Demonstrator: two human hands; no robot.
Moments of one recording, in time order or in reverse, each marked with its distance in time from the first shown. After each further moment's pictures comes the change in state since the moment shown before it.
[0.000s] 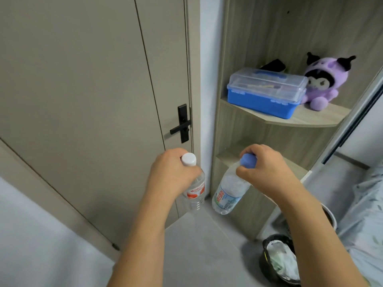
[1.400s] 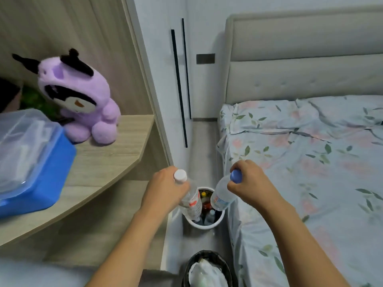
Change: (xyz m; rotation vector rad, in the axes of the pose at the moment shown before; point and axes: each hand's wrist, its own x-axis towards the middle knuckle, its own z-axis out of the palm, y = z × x) left_hand 0.182 0.330 0.562 0.088 -0.692 0.553; right_hand 0.098 0.535 -0.196 -0.058 0.291 0.797
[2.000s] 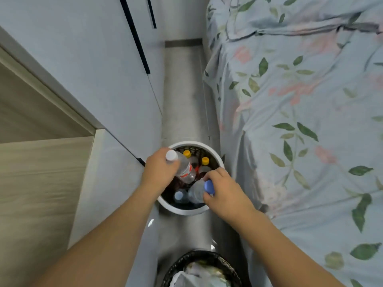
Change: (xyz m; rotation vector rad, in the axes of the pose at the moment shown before) left_hand 0.235 -0.276 0.451 -0.083 -0.169 -0.121; right_hand 0.163 0.289 0.403 0.014 -0.292 0.103
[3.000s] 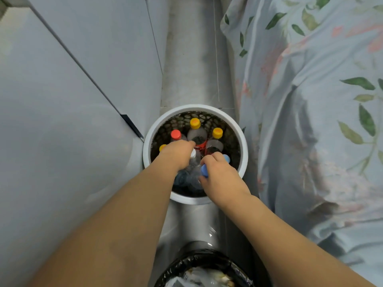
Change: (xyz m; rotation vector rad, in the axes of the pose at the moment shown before) left_hand 0.097 -0.127 0.139 0.718 -0.470 0.282; right_hand 0.084 0.050 0.125 -0.159 -0.019 -0.016
